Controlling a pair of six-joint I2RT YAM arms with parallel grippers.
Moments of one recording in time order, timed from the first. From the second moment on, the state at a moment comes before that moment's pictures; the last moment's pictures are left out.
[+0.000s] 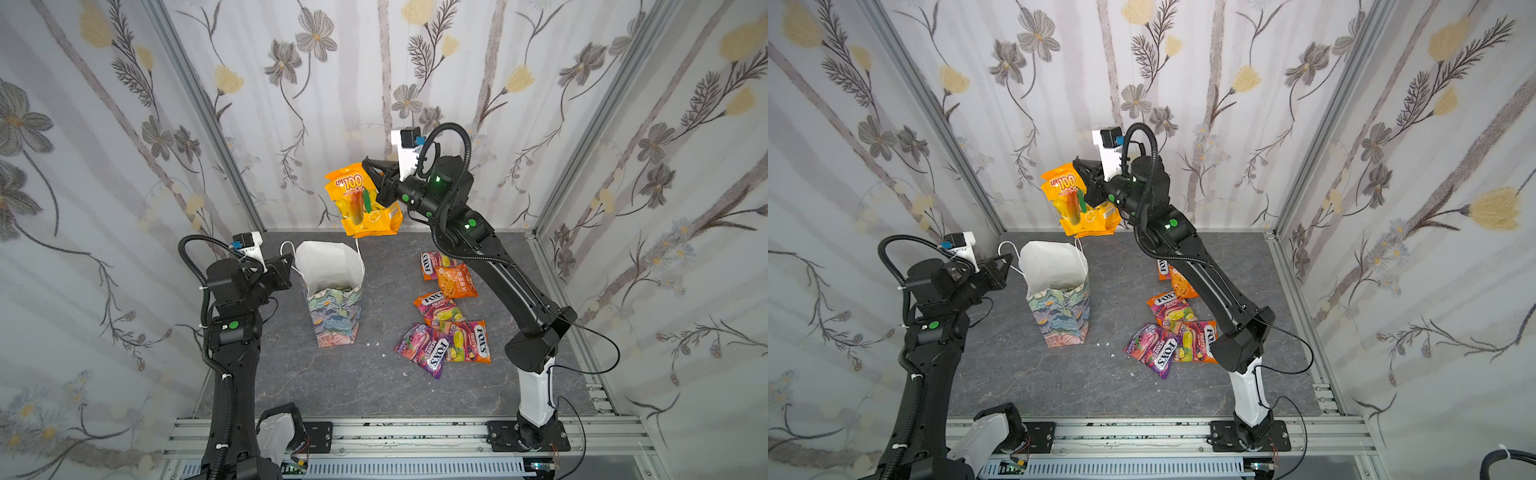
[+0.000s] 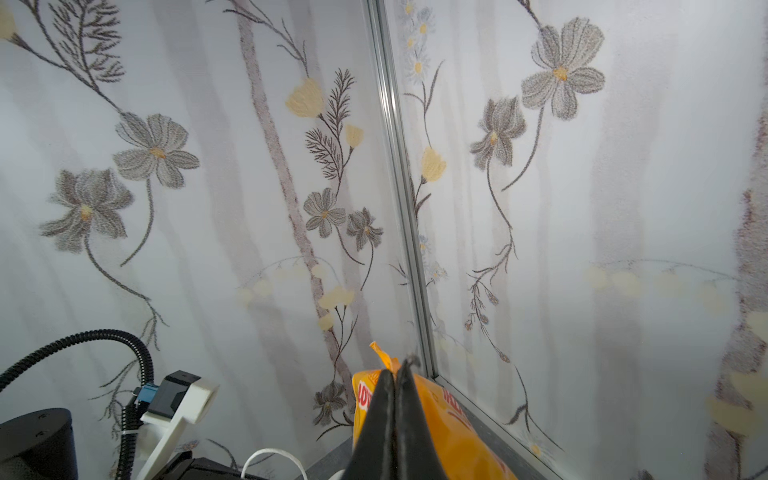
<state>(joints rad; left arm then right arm) 0.26 0.96 0.93 -0.19 0.60 -0.35 0.74 2.00 2.39 -0.15 -0.26 0.22</state>
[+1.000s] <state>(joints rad) 0.26 0.95 0.93 -0.19 0.60 -0.35 1.05 2.14 2.43 -0.27 0.24 -0.06</state>
